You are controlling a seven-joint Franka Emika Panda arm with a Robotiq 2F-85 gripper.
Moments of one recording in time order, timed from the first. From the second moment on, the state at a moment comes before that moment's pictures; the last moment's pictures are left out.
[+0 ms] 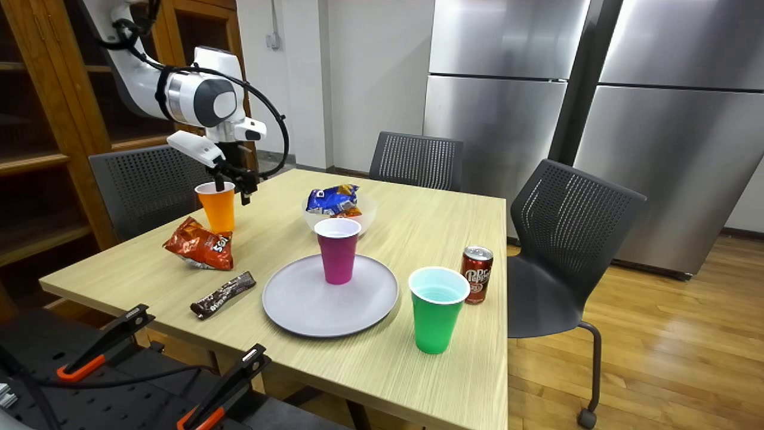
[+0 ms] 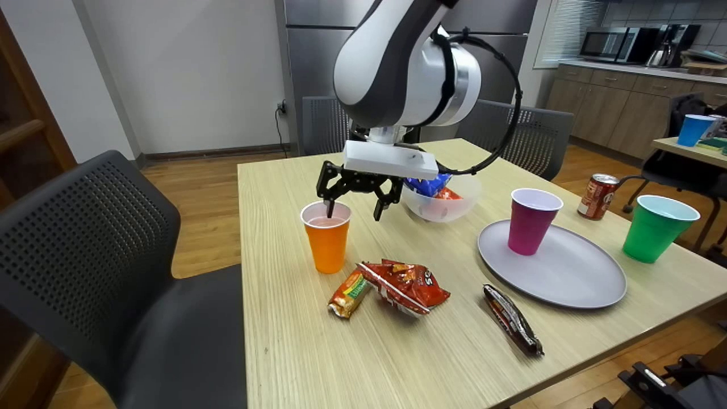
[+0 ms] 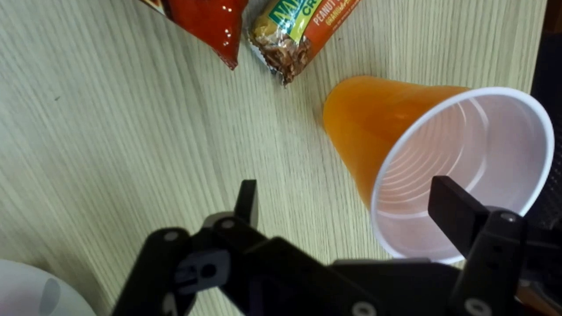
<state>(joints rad) 0.33 0.66 0.08 -1.93 0.18 2.76 0.31</state>
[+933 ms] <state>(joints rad) 0.33 0.70 0.08 -1.87 0.18 2.73 0.31</state>
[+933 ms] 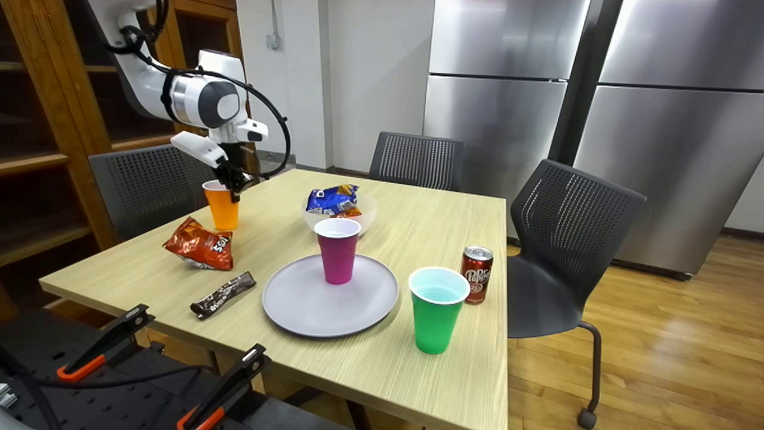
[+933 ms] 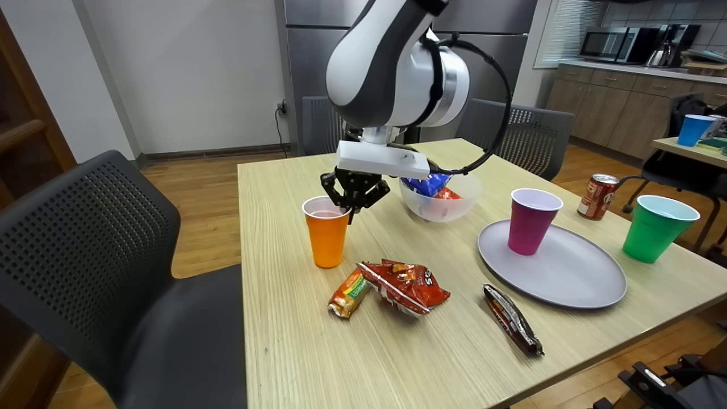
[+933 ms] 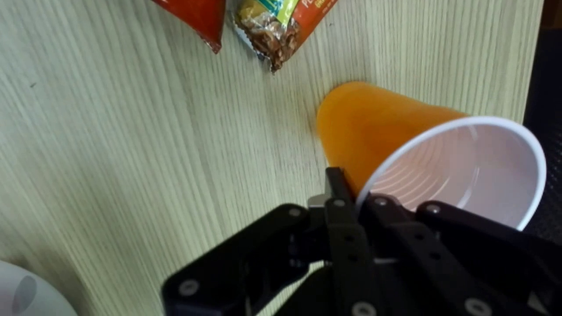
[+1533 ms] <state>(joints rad) 0.33 0.66 0.08 -1.87 0.18 2.74 0.31</state>
